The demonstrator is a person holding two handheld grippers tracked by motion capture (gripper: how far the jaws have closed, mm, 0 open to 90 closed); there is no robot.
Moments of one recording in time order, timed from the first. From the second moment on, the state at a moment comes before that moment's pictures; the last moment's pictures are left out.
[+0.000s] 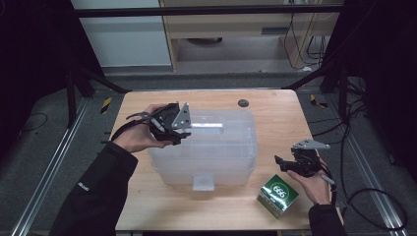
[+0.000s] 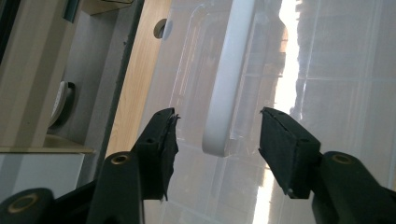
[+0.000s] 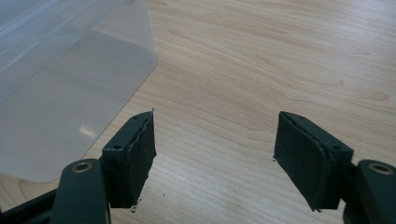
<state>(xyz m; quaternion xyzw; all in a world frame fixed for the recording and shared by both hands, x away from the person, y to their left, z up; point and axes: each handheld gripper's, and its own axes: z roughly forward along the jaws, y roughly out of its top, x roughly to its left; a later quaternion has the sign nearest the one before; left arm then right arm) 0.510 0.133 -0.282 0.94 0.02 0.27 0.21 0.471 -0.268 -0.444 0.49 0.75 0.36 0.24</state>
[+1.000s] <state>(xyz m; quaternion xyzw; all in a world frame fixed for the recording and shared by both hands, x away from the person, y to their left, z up) 0.515 0.107 -0.290 0.94 -0.03 0.30 0.15 0.455 -0.247 -0.424 0.46 0.77 0.38 0.21</state>
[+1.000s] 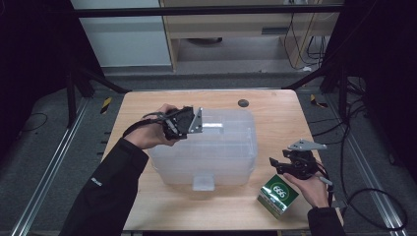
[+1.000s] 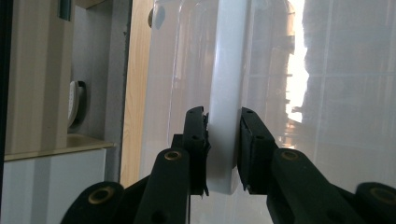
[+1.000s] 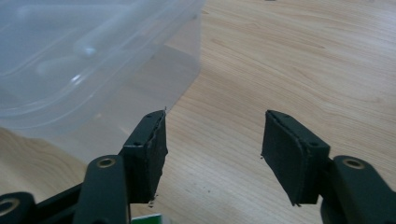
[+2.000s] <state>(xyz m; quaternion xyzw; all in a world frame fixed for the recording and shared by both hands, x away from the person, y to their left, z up) 0.531 0.112 -0.280 0.92 0.02 0.35 0.18 0.436 -0.231 -0.413 0.42 0.78 0.44 0.15</state>
